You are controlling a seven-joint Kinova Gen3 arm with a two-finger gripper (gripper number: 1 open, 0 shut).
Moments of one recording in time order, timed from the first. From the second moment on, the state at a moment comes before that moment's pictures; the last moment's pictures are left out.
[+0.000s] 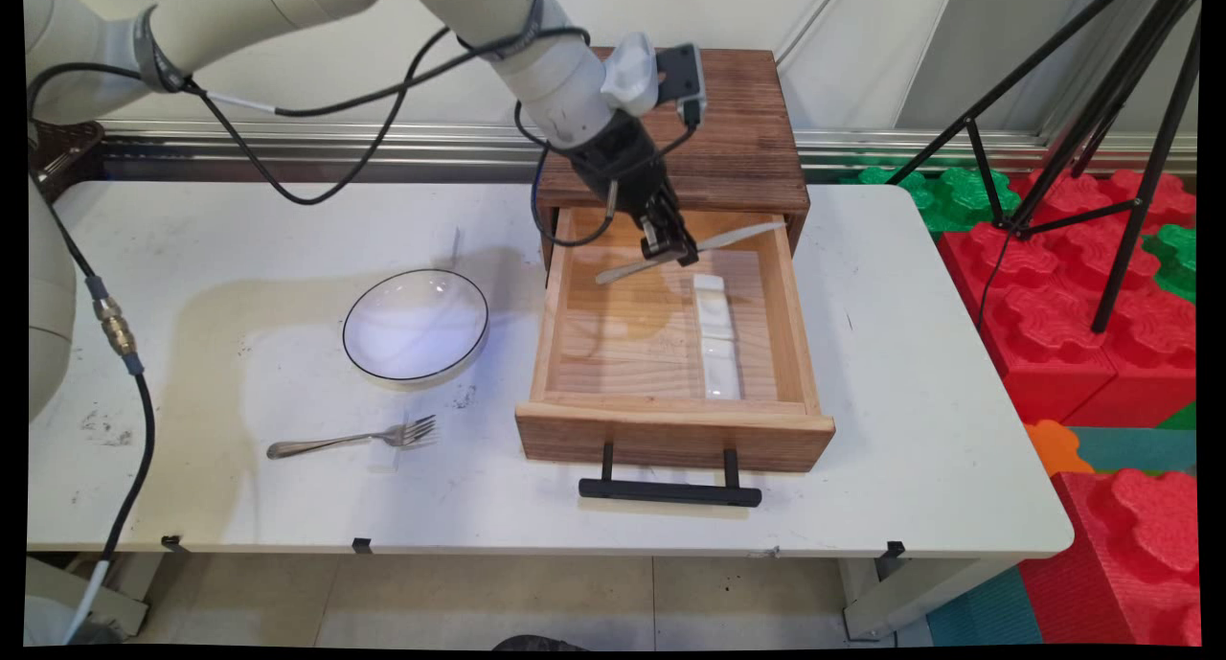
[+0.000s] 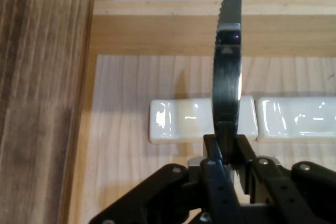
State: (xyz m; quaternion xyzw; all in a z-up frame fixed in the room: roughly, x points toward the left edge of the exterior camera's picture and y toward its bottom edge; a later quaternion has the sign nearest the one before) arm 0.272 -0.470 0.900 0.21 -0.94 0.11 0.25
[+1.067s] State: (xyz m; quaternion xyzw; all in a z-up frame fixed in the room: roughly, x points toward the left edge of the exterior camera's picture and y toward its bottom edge) arm 0.279 -0.480 0.835 0.19 -0.95 0.10 0.23
